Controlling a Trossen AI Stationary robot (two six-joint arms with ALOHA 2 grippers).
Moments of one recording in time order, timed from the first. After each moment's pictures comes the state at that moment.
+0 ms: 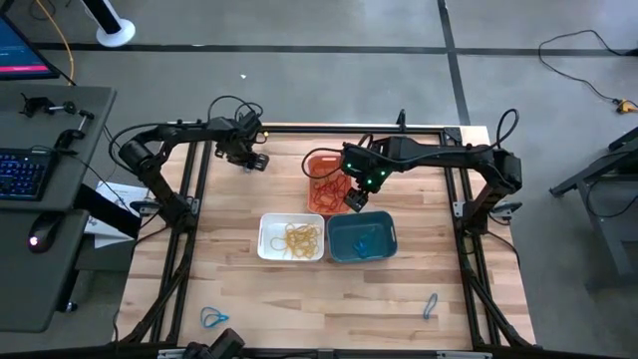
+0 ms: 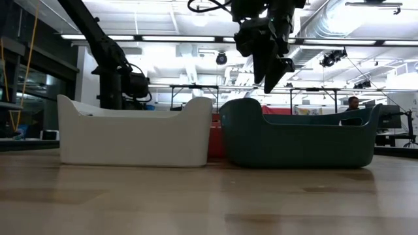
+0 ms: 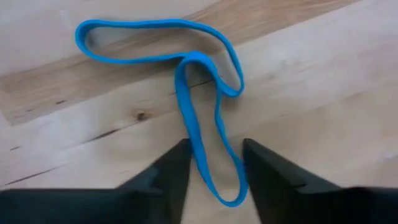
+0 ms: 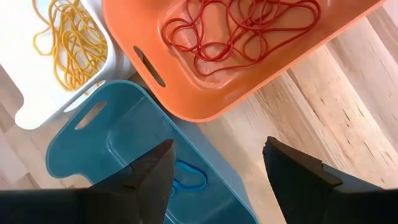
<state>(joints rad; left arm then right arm) 0.88 1.70 0.89 -0.69 -0.02 -0.34 -0.19 1.71 1.48 -1.07 -0.12 0.44</state>
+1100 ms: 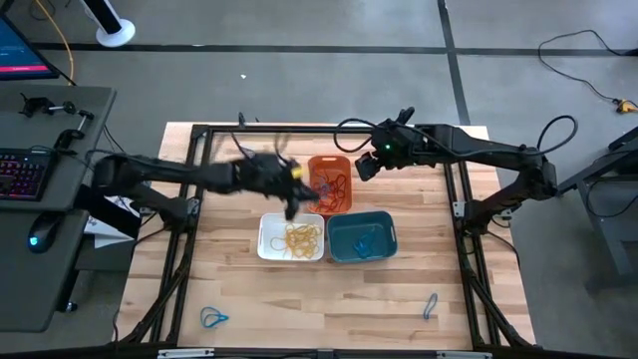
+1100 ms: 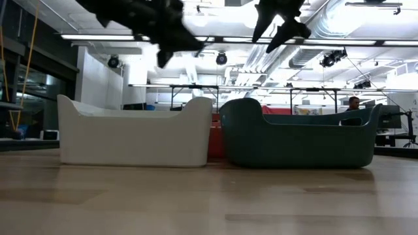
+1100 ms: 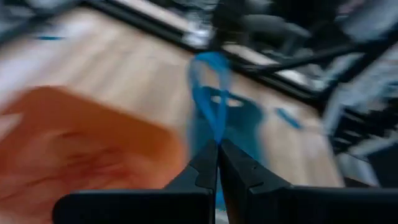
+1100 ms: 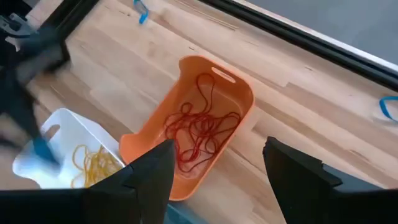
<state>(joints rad) 0.14 1.36 0.88 0.06 0.14 -0.33 -0.20 1.43 1.48 -0.97 0.24 0.70</state>
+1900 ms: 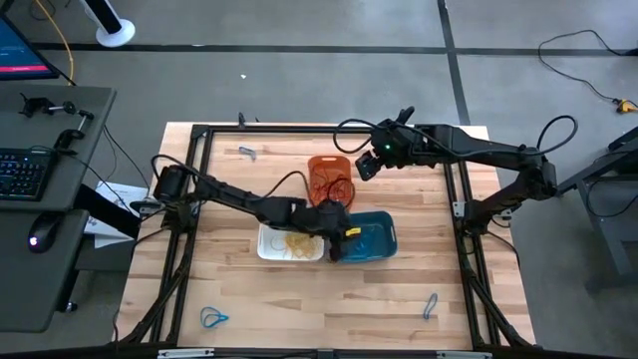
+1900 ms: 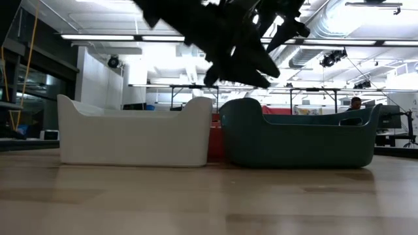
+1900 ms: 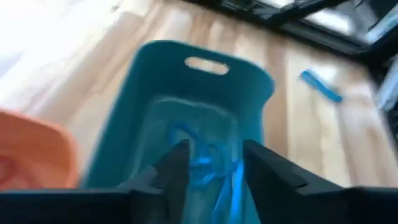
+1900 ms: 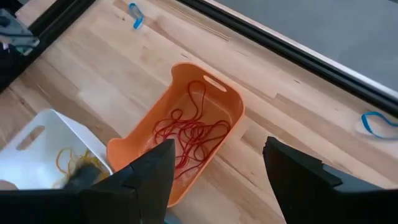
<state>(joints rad) -0.14 1.92 1.29 0.01 -0.15 -0.39 -0.20 1.43 1.48 -0.97 0.29 0.64</state>
